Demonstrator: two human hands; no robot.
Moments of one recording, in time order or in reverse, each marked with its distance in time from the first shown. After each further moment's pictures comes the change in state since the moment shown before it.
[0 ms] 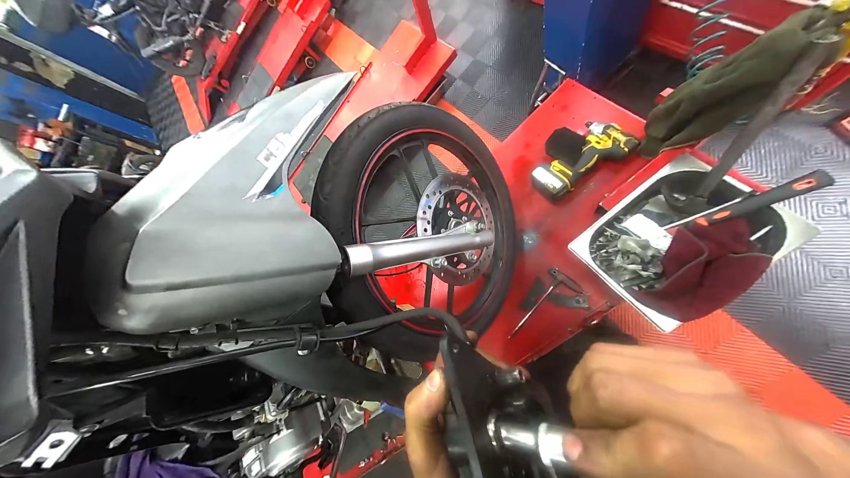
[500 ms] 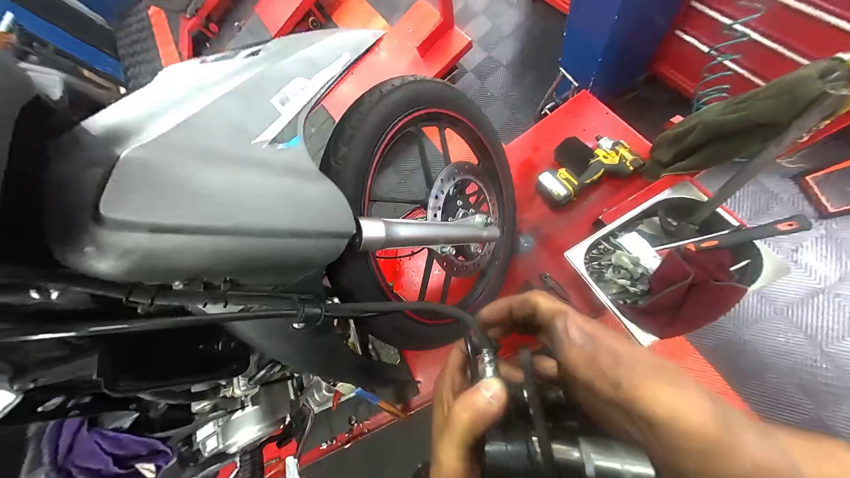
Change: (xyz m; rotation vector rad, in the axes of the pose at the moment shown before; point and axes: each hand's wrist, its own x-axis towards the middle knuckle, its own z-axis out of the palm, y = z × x) left_hand -0.012 0.000 0.000 0.357 0.100 0.031; right_hand 0.044 0.003 0.028 0.787 -0.078 0.967
